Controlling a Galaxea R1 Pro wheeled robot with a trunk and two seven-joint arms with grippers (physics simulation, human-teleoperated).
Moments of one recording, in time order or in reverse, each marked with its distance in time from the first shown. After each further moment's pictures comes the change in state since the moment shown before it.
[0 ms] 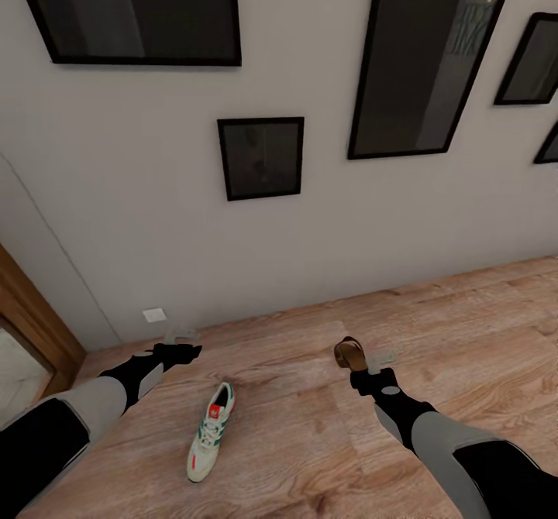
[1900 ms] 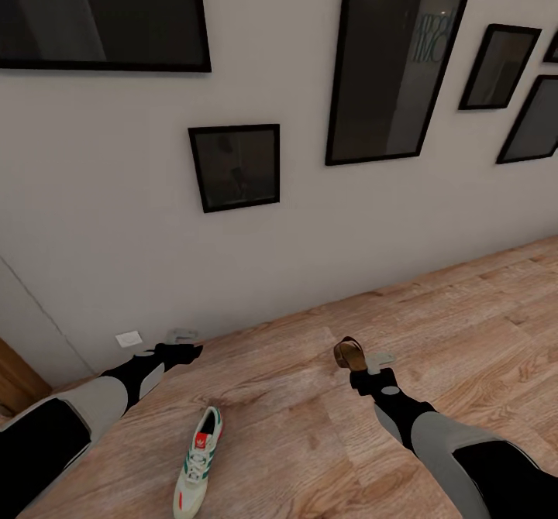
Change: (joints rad) left arm 0.000 -0.005 0.000 -0.001 0.000 0.002 0.001; right arm 0.000 0.001 0.000 0.000 0.000 0.001 0.000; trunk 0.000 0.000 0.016
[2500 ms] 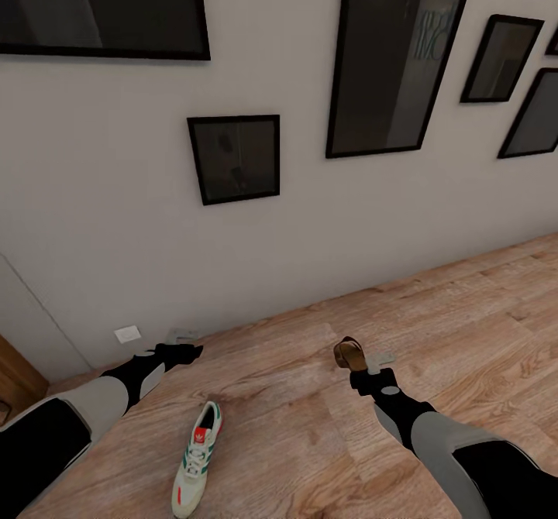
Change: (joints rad) left arm 0.000 -0.002 0.000 0.000 0.001 0.003 0.001; right arm 0.000 0.000 0.000 0.000 0.000 0.000 0.000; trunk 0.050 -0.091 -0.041
